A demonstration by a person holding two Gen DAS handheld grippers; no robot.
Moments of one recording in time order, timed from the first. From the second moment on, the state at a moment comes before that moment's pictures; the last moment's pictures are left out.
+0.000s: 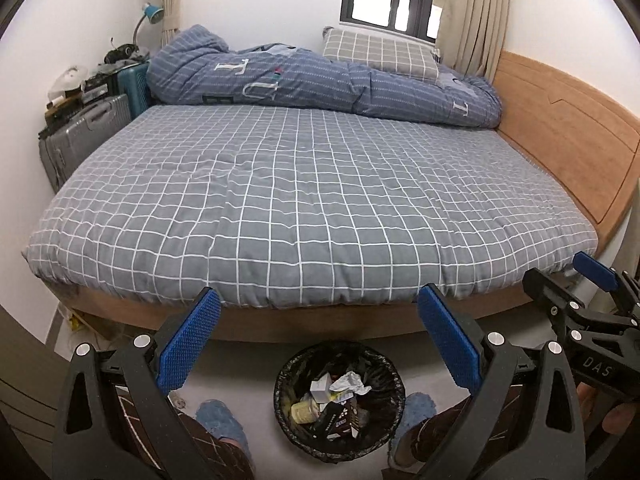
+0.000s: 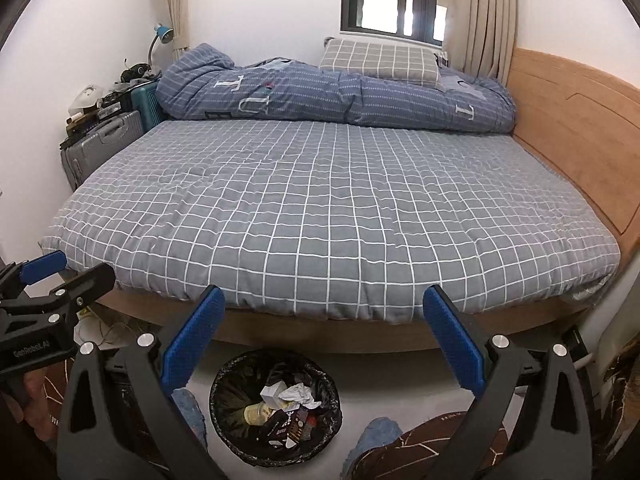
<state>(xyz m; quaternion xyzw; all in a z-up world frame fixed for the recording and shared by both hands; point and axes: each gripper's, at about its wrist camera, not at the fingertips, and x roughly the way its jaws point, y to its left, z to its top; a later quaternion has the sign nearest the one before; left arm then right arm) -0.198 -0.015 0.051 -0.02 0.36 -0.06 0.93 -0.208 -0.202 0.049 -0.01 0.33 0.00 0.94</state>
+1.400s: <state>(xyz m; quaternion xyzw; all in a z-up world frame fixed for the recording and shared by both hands) -0.196 -0.010 0.031 -0.01 0.38 -0.05 0.92 -0.206 -0.200 0.036 -0.02 0.34 -0.01 0.94</state>
